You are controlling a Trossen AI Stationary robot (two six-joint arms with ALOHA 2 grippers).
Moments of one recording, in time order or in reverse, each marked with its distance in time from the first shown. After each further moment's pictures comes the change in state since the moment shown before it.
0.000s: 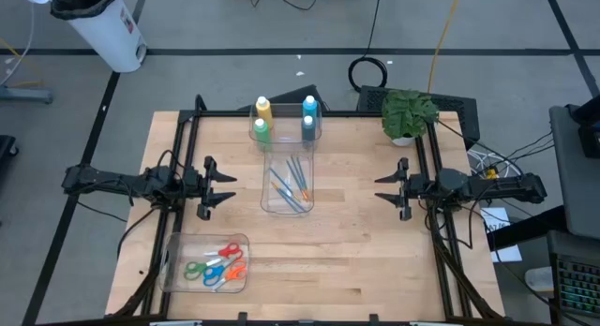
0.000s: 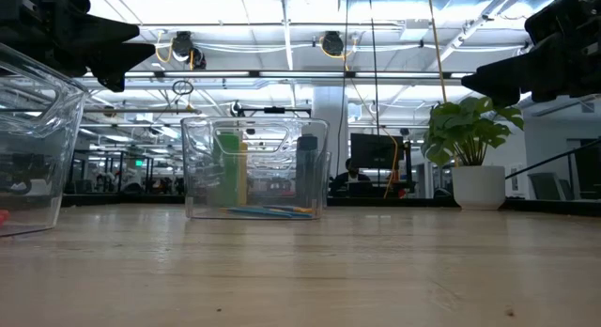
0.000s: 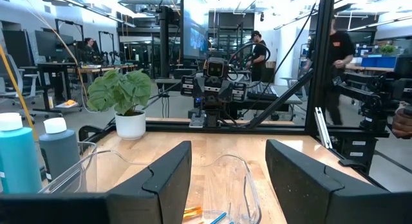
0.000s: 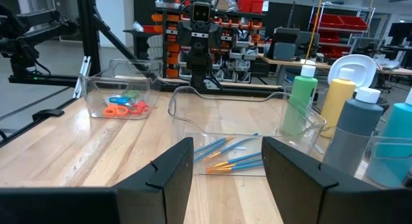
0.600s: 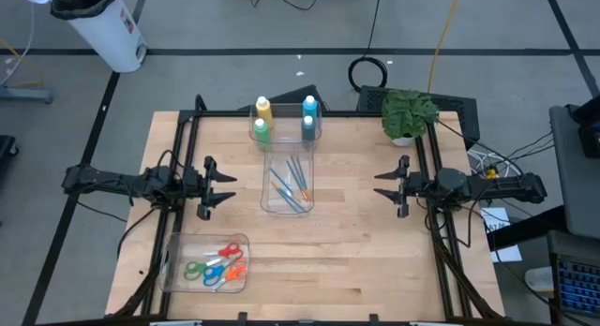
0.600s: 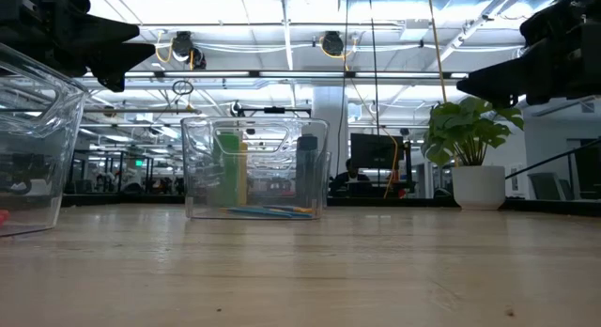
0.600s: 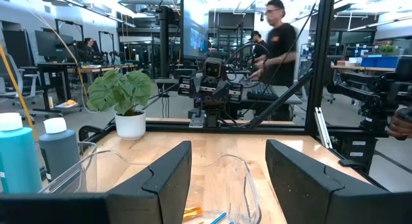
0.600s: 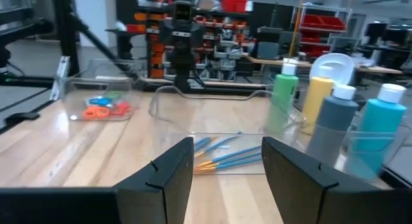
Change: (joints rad) left arm 0.000 0.000 0.000 0.000 0.000 0.000; right arm 0.000 0.001 0.000 -0.057 0.068 -0.004
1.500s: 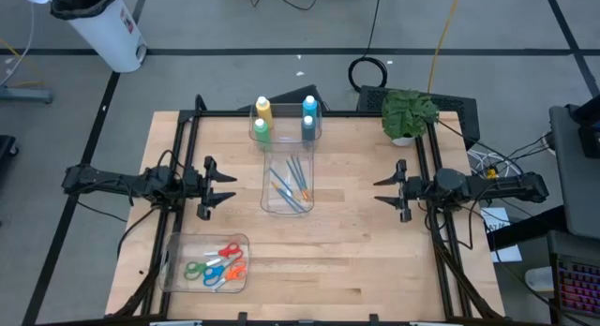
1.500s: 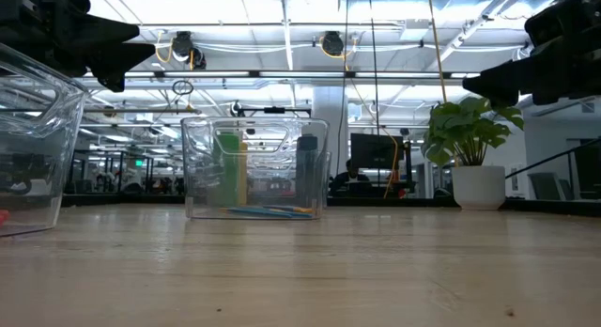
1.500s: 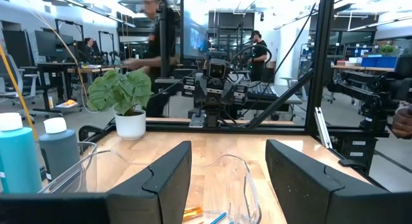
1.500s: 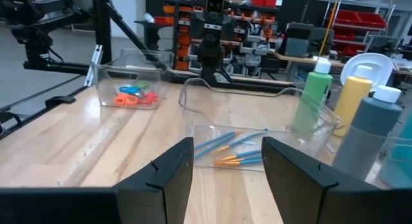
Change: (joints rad) left arm 0.000 0.000 0.000 0.000 0.000 0.000; right arm 0.000 0.030 0.000 0.066 -0.123 -0.018
